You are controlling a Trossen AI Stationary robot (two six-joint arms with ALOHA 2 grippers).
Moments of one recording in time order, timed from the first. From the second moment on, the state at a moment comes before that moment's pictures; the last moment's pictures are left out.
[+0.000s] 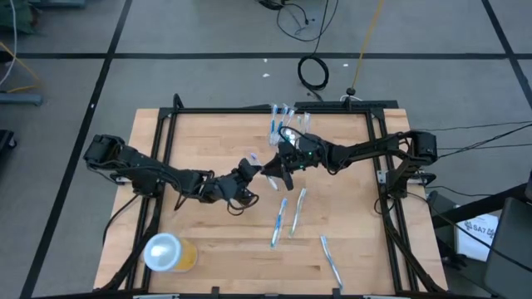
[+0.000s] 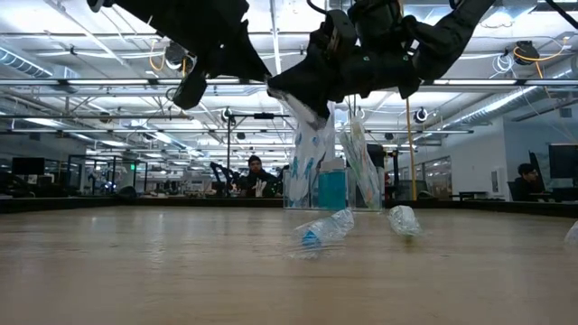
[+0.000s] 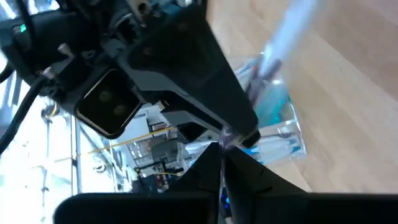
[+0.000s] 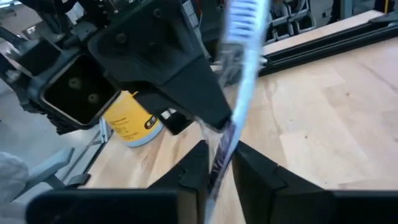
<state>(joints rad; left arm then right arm) -0.24 1.50 0.86 0.21 -0.79 1.35 -0.18 1.69 0.85 0.66 -0.40 0.31</state>
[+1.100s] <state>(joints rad) -0.21 1.50 0.86 0.22 -0.82 0.80 -0.24 1.69 0.85 0.67 -0.39 0.26</state>
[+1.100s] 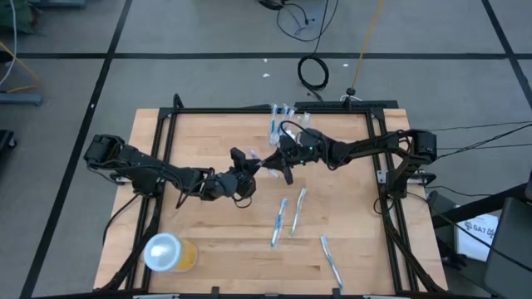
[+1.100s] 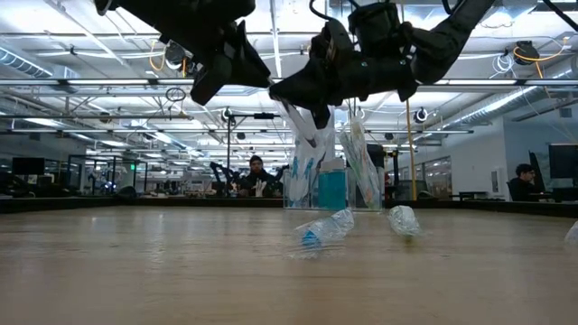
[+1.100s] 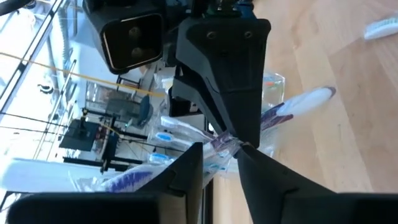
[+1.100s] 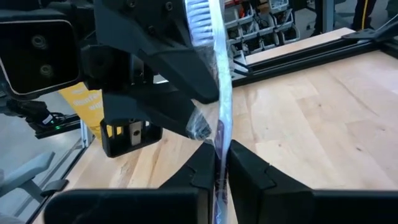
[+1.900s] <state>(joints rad) -0.22 1.45 0.86 0.15 -0.80 0.67 -0.25 1.39 0.65 0.67 -0.35 0.13</state>
